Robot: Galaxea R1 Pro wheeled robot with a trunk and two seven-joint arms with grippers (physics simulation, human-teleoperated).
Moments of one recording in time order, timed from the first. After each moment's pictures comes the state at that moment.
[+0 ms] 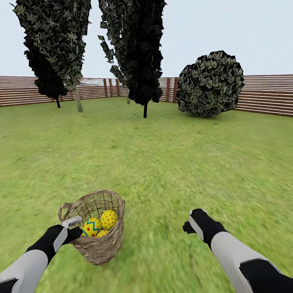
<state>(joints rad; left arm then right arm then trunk) -0.72 0.18 0.24 -0.36 0.15 0.47 0.06 -0.83 0.01 0.18 -0.35 -0.11 0.70 -0.21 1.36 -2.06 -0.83</state>
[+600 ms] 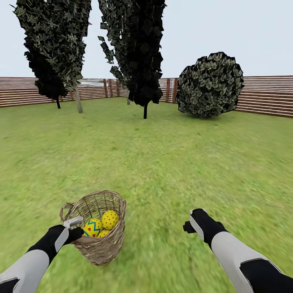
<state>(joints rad) -0.72 0.17 0.24 -0.36 0.15 0.47 0.06 -0.84 0.01 0.18 -0.35 -0.11 0.70 -0.21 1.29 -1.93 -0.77</state>
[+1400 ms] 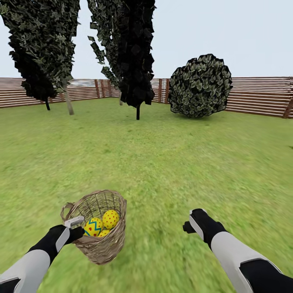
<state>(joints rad) -0.72 0.16 0.24 -0.36 0.15 0.46 0.07 -0.83 0.01 0.18 -0.35 -0.11 0.70 -0.21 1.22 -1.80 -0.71</state>
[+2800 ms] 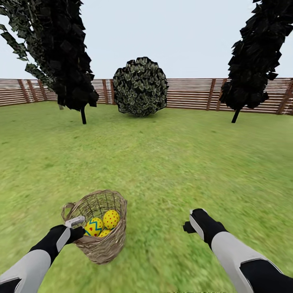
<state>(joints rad) -0.72 0.16 0.24 -0.36 0.15 0.46 0.07 -0.84 0.01 0.18 -0.35 -0.11 0.70 -0.21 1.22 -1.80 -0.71</state>
